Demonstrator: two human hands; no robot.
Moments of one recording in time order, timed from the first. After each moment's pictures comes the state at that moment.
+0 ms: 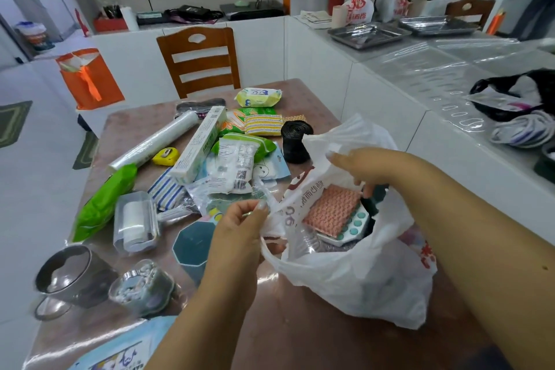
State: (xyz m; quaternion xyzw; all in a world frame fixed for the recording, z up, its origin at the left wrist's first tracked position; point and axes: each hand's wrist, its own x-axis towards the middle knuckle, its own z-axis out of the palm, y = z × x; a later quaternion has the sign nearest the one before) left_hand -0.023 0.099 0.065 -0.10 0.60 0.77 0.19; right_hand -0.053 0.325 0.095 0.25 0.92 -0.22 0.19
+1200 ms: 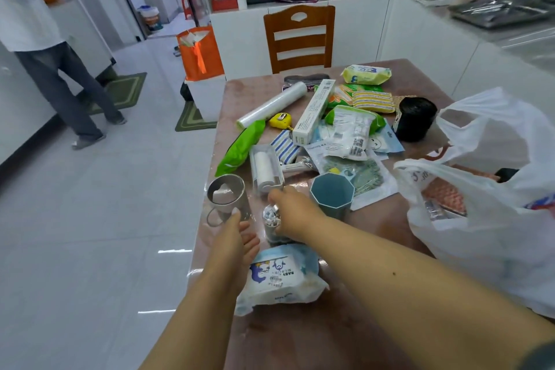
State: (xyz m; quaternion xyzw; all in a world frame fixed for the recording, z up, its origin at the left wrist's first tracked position) left_hand -0.033 -0.132 -0.007 -0.32 0.57 0.74 0.14; right_hand -0.073 -0.004 -0.017 -0.09 0.97 -0.21 0.12
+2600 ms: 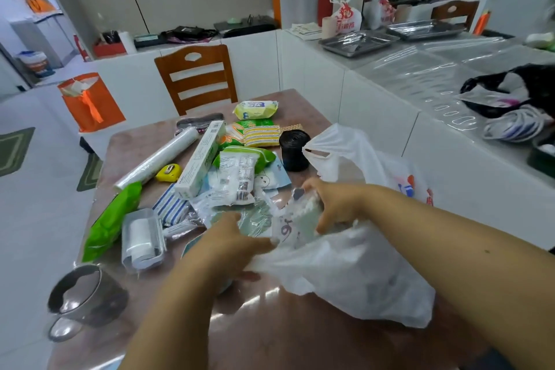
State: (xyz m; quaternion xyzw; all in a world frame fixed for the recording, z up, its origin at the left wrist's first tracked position) left_hand -0.044 0.073 0.090 -0.04 0.82 0.48 0.31; right_hand -0.044 0.291 0.059 0.12 0.91 -0.32 0.25
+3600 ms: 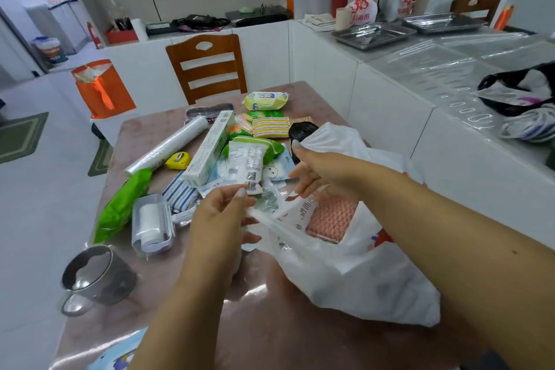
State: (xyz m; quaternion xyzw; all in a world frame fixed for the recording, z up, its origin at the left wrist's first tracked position) left_hand -0.041 0.070 0.076 -0.04 0.69 0.72 0.10; right_hand -0.068 0.272 0.076 0.17 0.81 -0.54 0.16
